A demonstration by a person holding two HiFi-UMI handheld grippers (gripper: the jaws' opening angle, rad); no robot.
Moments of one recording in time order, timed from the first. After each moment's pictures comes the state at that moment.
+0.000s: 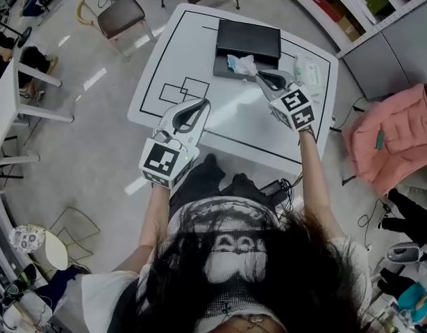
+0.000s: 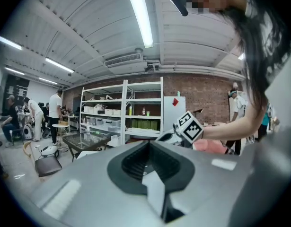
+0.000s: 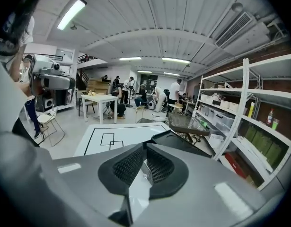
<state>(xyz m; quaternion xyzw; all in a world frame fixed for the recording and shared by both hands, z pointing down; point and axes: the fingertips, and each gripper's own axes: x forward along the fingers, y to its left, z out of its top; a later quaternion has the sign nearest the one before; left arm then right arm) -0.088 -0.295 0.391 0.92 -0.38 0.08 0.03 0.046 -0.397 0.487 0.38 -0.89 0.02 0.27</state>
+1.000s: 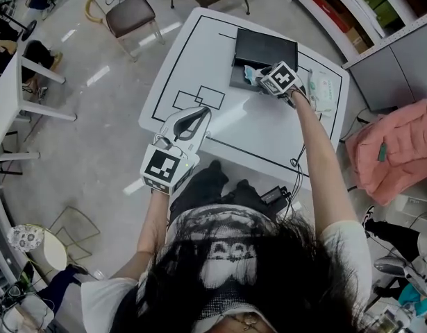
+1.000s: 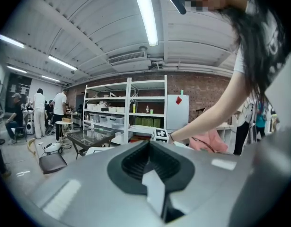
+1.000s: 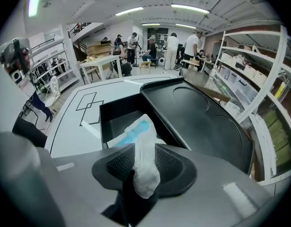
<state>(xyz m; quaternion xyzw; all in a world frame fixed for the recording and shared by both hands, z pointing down) -0.147 -0.322 0.405 0.92 -0.39 0.09 0.05 0.023 -0.507 0.648 0.27 -0.81 0.13 0.50</state>
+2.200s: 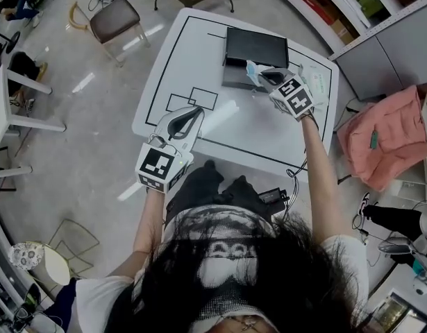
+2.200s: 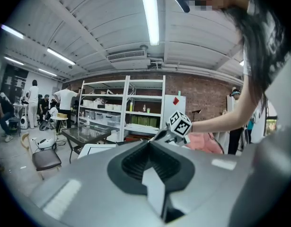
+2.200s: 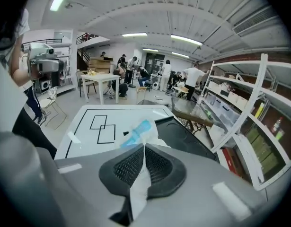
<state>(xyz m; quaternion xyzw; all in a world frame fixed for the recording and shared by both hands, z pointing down) -0.163 -0.333 0.422 0.93 -0.36 0.09 0.07 0.018 -0.460 0.540 0.34 -0.85 0.04 0.40</state>
